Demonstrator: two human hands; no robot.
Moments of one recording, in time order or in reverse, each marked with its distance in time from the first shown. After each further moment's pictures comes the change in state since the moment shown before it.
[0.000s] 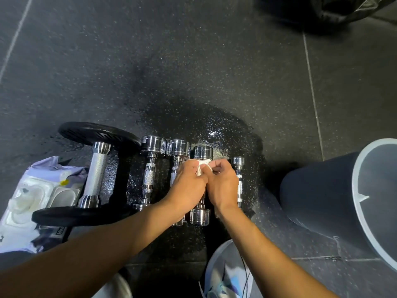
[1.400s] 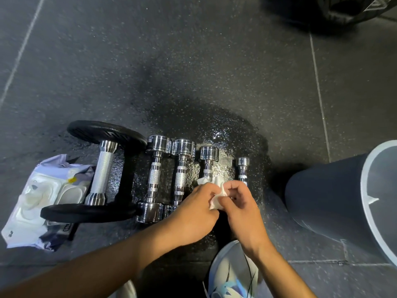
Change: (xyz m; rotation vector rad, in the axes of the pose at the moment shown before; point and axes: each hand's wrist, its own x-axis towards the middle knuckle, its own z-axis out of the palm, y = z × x) left_hand -0.052 -0.009 0.002 0.204 -0.295 0.131; right_hand -0.059 0.005 -0.059 0.089 -0.250 0.052
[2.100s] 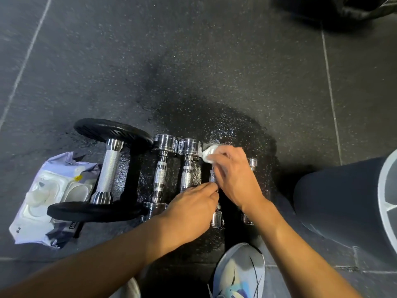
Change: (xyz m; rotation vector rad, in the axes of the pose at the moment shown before) left_hand 0.011 -0.017 -0.014 0.939 0.082 0.370; right_hand 0.091 -0.015 0.016 -0.820 -0.023 -0.802
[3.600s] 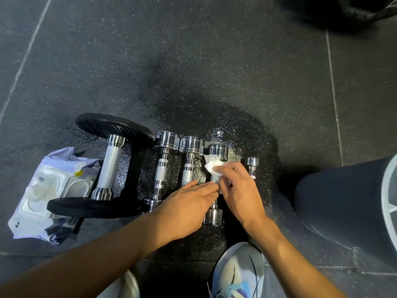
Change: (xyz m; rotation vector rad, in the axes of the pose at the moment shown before) left_hand -0.007 -0.022 0.014 -0.057 -0.006 0.040; right_hand -0.038 0.000 0.010 0.163 -0.038 0.193
